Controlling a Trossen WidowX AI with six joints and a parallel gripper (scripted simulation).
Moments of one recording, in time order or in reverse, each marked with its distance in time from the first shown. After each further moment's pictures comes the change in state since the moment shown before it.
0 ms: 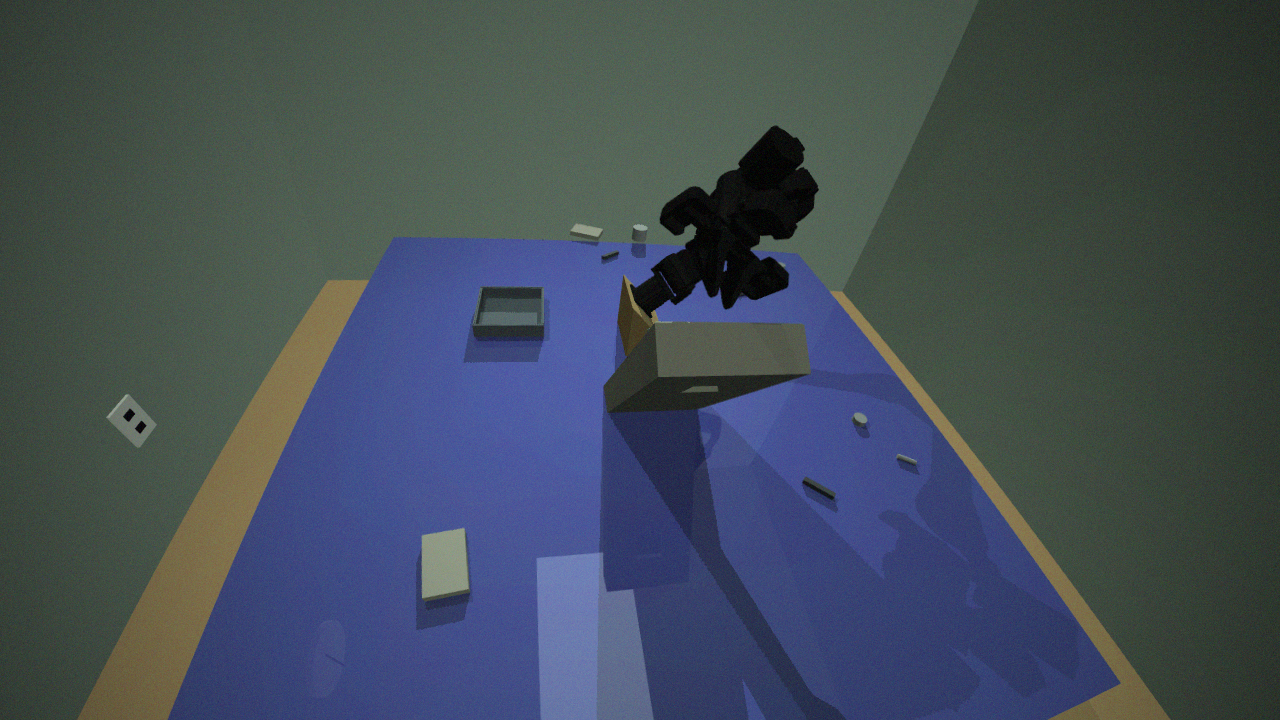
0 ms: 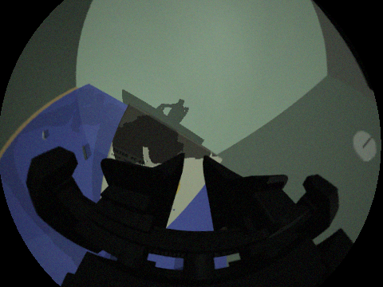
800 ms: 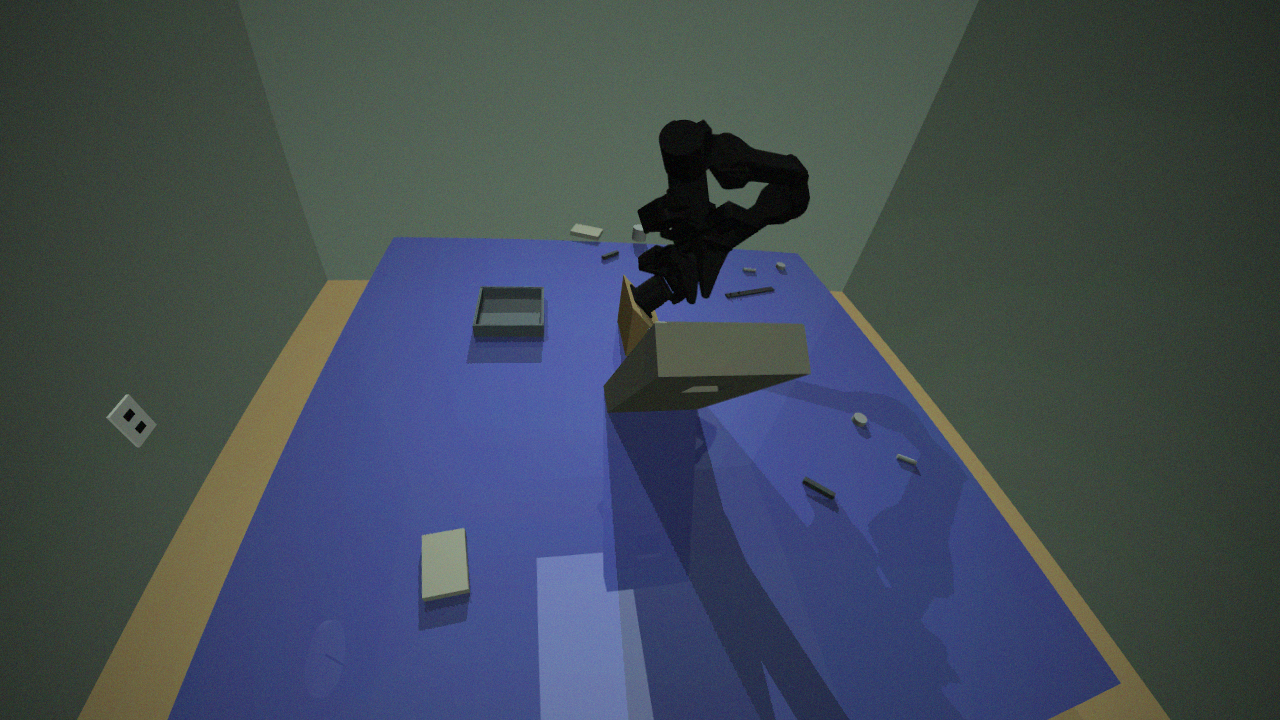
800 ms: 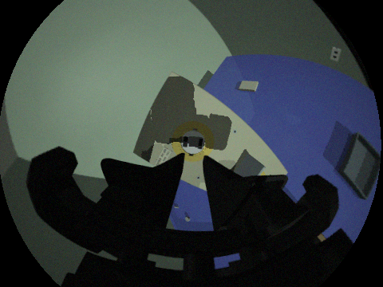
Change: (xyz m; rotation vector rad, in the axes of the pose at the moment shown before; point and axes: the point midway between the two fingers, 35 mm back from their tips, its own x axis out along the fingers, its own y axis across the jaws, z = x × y) arm -0.046 0.015 -0.069 1.590 0.334 0.251
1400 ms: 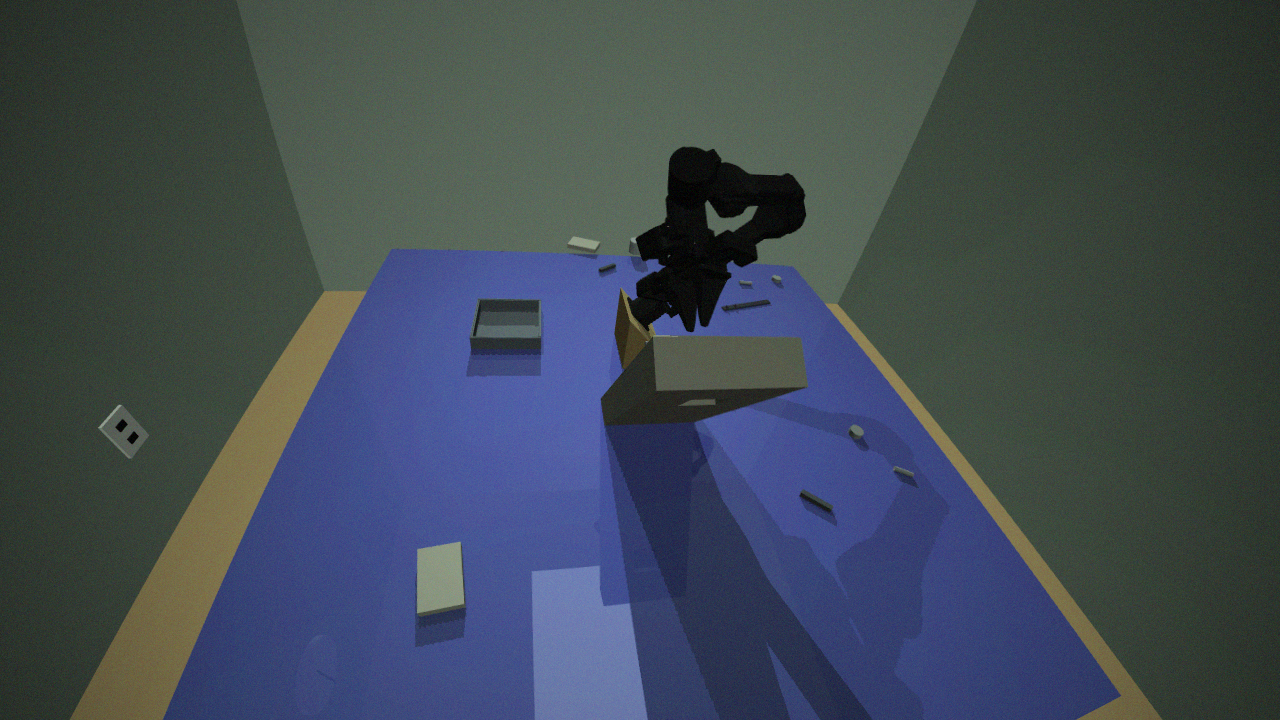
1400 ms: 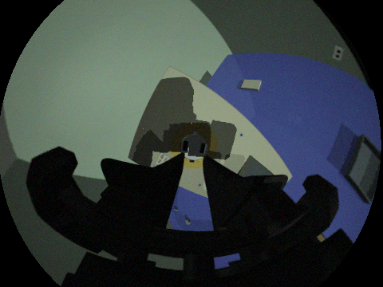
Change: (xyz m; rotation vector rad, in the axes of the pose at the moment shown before) arm 0.022 0.002 0.001 0.002 0.004 0.001
